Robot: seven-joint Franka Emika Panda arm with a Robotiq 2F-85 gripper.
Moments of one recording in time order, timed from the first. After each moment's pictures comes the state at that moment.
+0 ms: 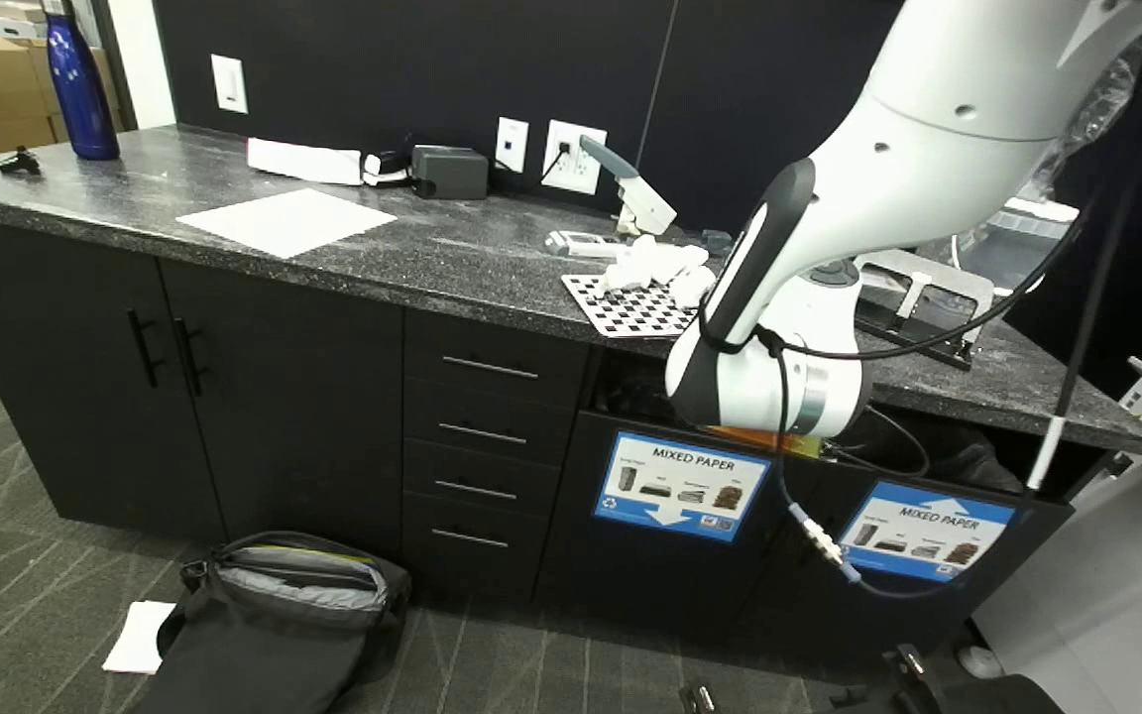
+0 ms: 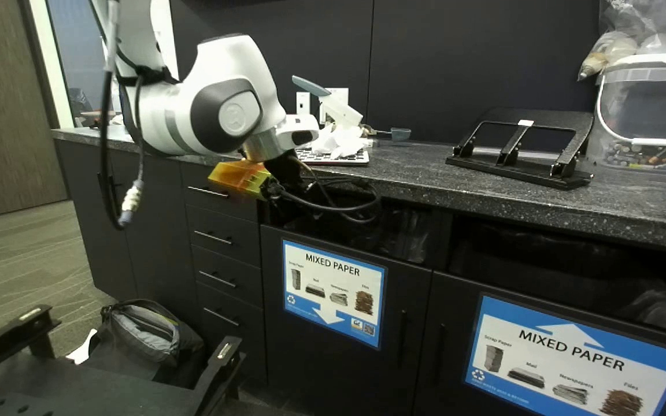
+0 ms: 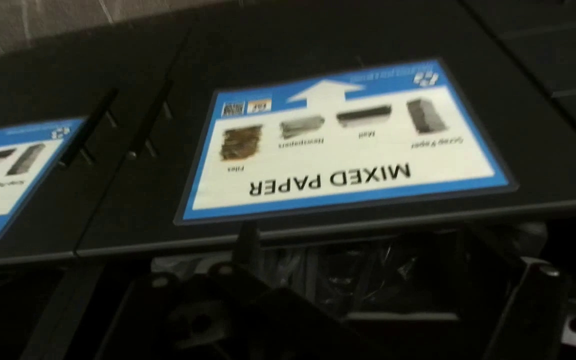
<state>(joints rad) 0.48 0.55 -0.40 -2.42 0.42 3.30 0.18</state>
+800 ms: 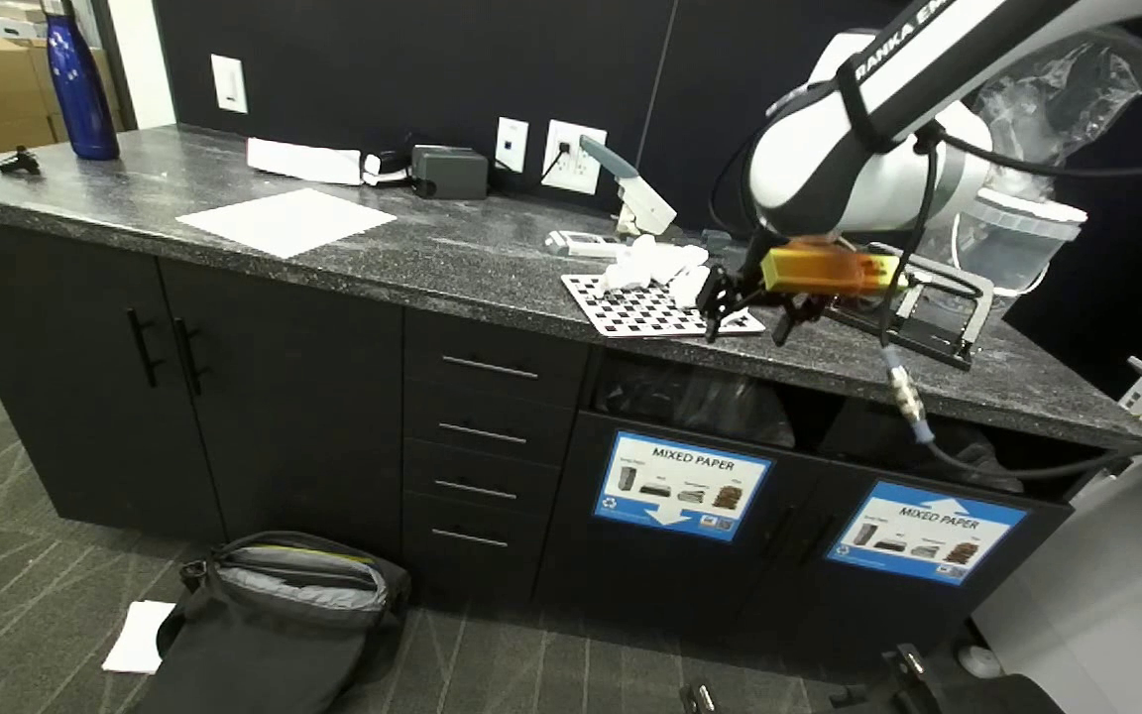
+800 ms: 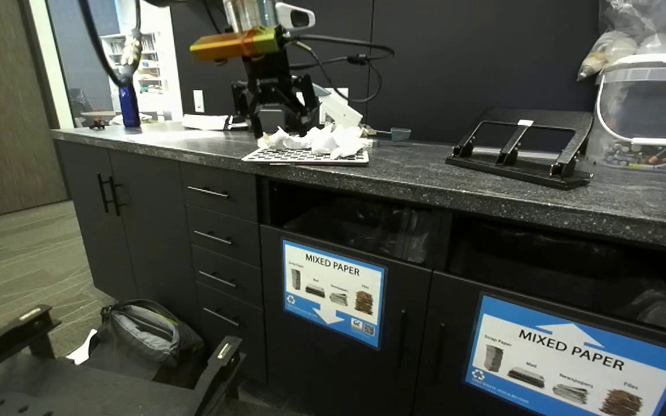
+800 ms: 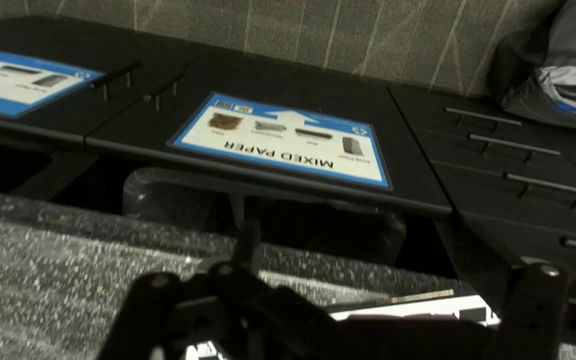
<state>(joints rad) 0.95 0.09 -0.95 -2.35 -0.11 2.62 0.18</state>
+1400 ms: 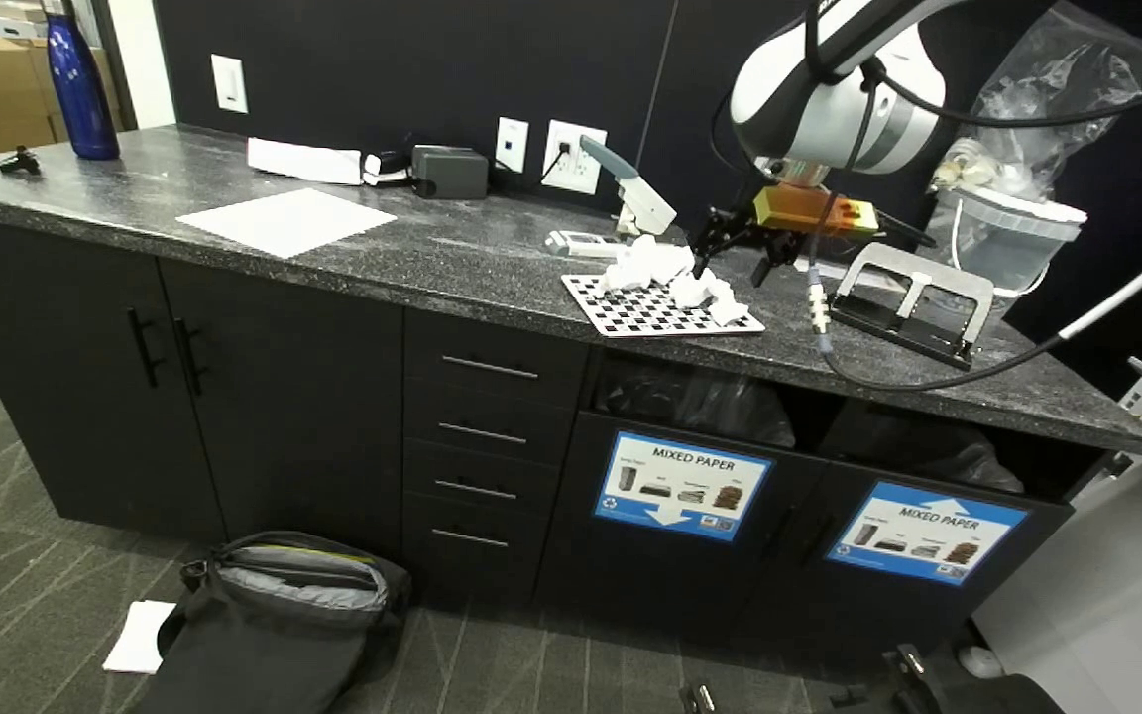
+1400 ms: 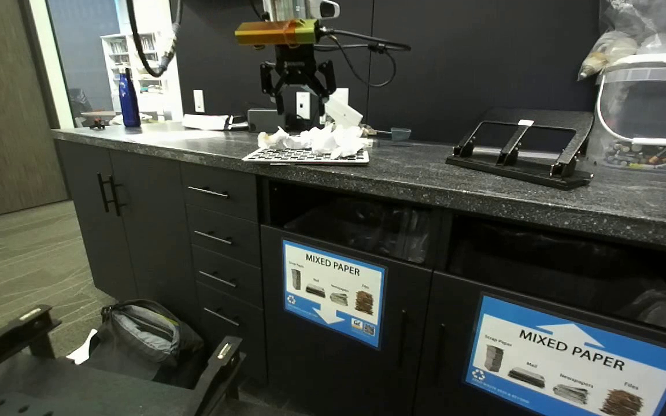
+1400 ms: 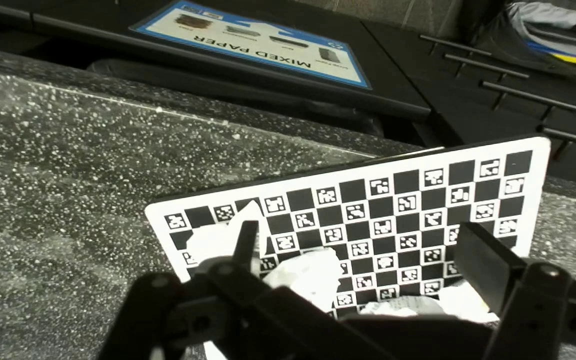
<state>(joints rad) 0.29 0.23 -0.33 -2.05 0.07 2.56 -0.05</state>
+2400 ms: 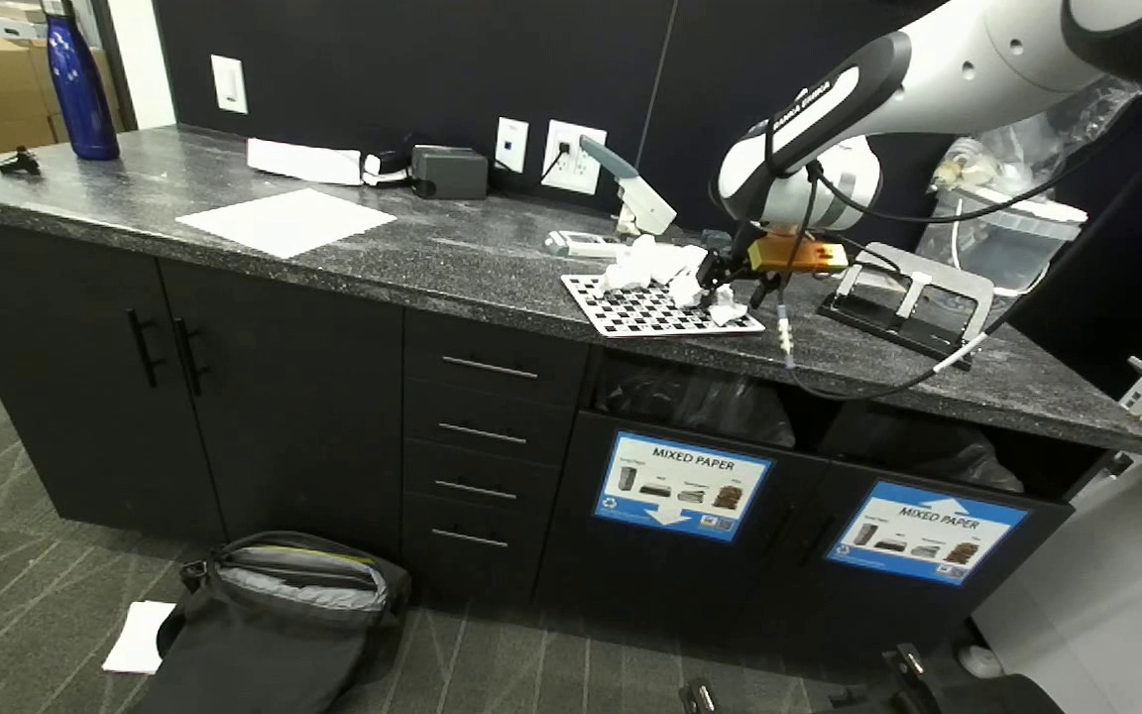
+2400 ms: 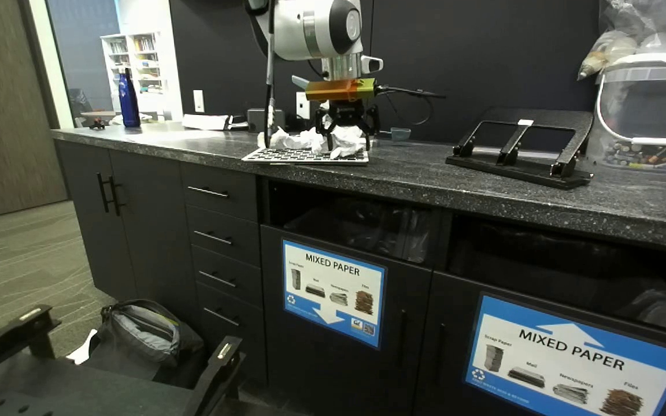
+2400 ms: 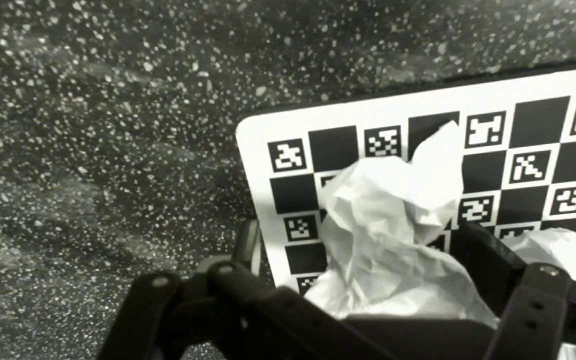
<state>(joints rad) -0.06 0.65 -0.09 -1.60 0.00 2.53 -0.13</state>
